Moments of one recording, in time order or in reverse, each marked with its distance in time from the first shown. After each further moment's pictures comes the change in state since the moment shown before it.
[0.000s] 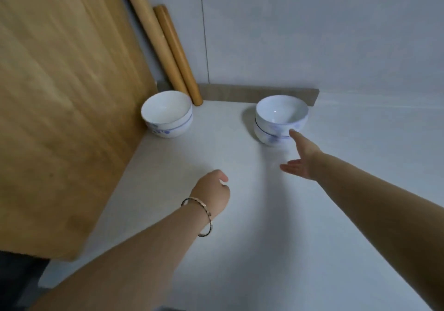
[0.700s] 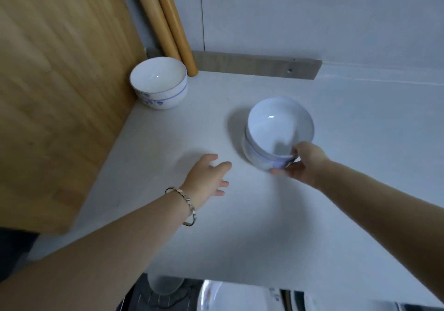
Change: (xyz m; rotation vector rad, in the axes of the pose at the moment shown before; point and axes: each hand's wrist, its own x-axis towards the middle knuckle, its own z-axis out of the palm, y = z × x) left_hand -0.011 -0.017 -0.003 -0.636 -0.202 -0.254; right_hand -0.021 0.056 0.007 0.144 -0.013 -0.007
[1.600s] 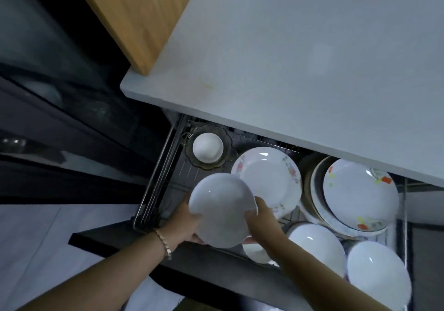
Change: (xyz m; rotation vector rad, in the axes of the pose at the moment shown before) left_hand -0.223 -0.275 -0.062 0.010 0.119 -0.454; right_hand -0.208 0.324 -0.037 -0.768 -0.317 0.200
